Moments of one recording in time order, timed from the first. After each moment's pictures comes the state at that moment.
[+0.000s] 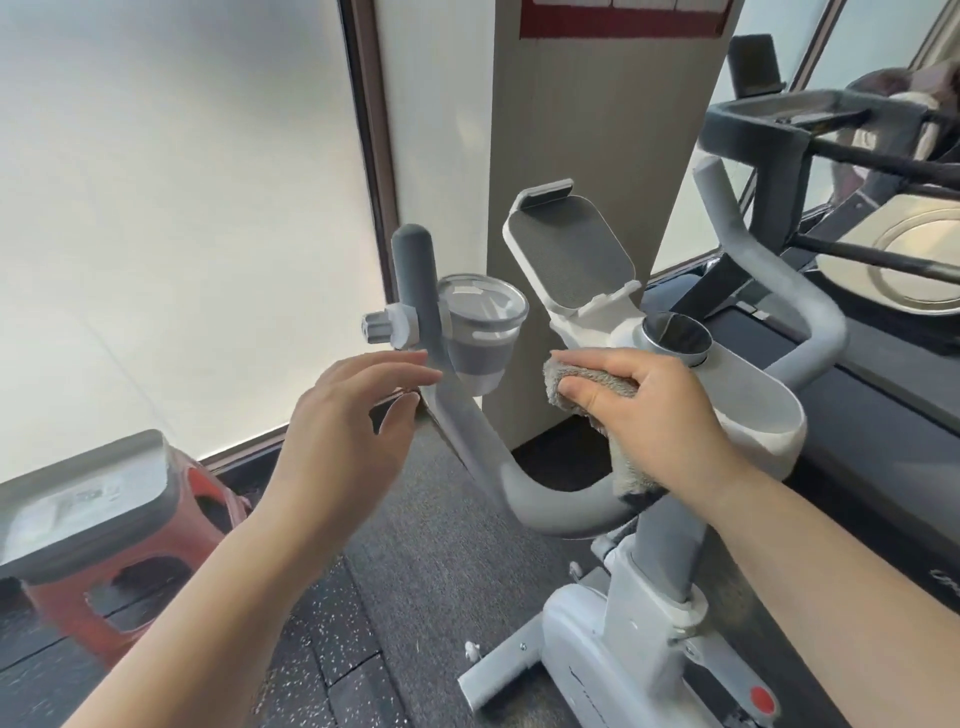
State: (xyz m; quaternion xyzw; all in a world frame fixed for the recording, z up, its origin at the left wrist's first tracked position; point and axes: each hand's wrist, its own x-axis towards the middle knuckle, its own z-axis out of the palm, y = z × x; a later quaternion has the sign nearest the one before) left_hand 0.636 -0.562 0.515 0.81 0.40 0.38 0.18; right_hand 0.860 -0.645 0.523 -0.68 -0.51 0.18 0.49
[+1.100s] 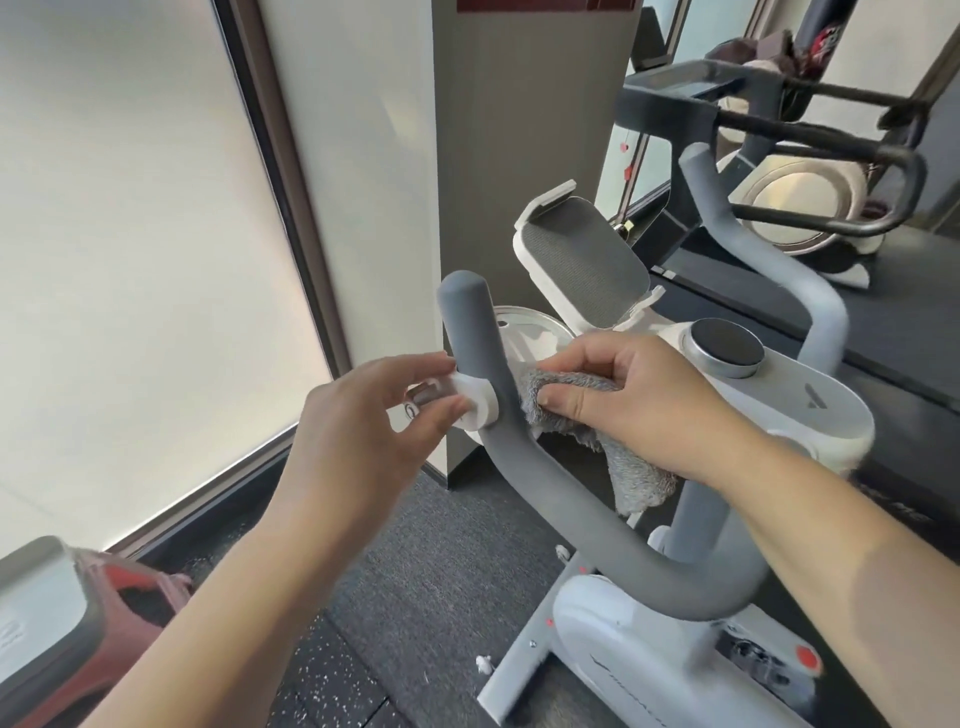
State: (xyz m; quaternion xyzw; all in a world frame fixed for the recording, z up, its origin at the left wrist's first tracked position) left_hand 0.624 -0.444 0.530 0.82 0.32 0.33 0.33; right_hand 0.806 -0.556 0.547 -0.73 -0.46 0.23 0.46
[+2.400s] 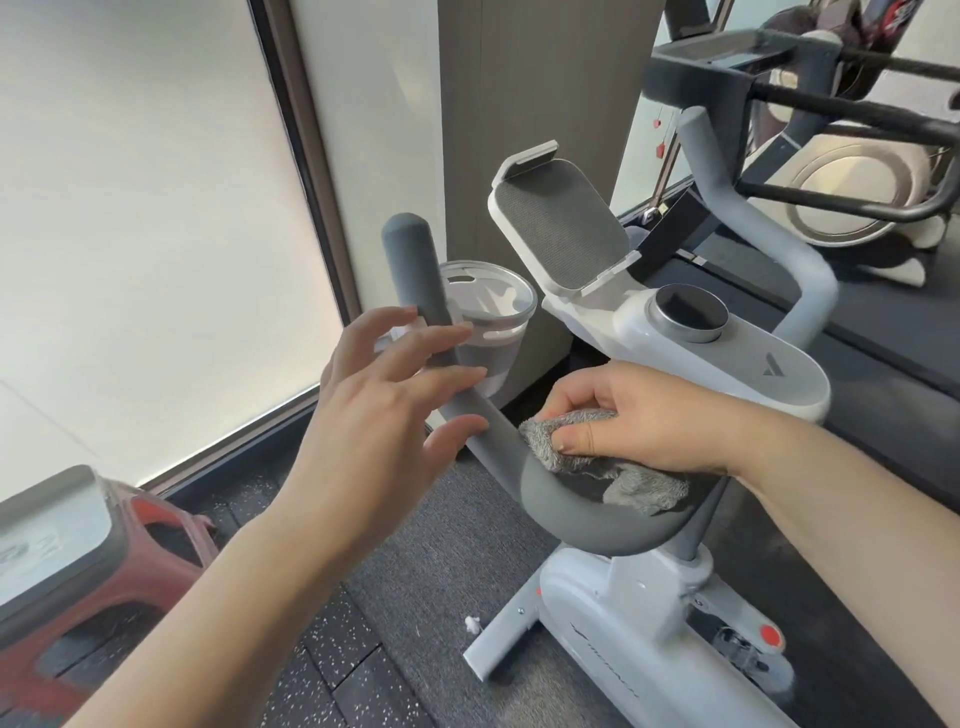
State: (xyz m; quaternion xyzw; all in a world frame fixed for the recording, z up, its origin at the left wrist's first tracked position) left_hand 0.639 -0.502 0.511 0.93 0.24 0.28 0.05; right_hand 0.847 -0.613 0.531 -0.68 -0.58 0.37 0.25
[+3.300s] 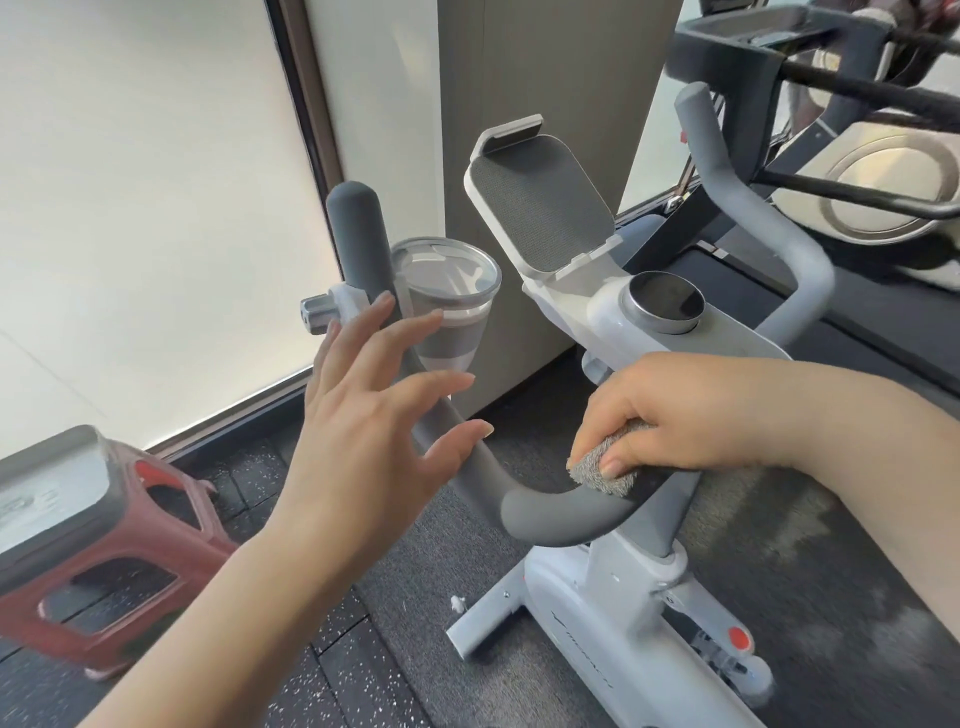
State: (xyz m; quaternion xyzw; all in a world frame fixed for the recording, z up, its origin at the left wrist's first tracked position) left_hand 0.666 -0.542 0.496 0.90 0.30 0.31 0.09; right_hand 0.885 -0.643 0.560 -0.68 -0.67 0.30 -0.03
